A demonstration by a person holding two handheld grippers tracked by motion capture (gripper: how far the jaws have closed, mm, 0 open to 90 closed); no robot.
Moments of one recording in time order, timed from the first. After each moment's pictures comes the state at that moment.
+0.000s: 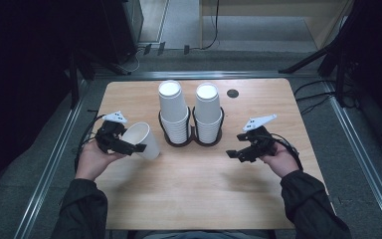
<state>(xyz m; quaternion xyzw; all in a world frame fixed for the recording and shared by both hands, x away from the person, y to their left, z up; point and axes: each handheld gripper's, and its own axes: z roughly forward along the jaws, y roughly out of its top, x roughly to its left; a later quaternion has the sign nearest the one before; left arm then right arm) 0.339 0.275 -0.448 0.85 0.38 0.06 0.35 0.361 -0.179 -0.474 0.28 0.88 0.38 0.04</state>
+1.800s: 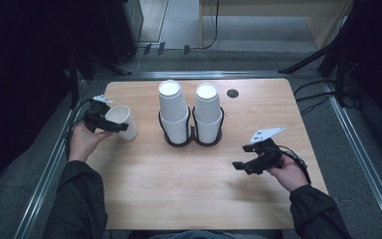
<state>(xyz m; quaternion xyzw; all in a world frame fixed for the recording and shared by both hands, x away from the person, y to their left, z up) 0.405 0.333 -0.464 0.83 0.47 0.13 0.27 0.332 -0.197 -0.485 0.28 0.88 0.38 0.03</state>
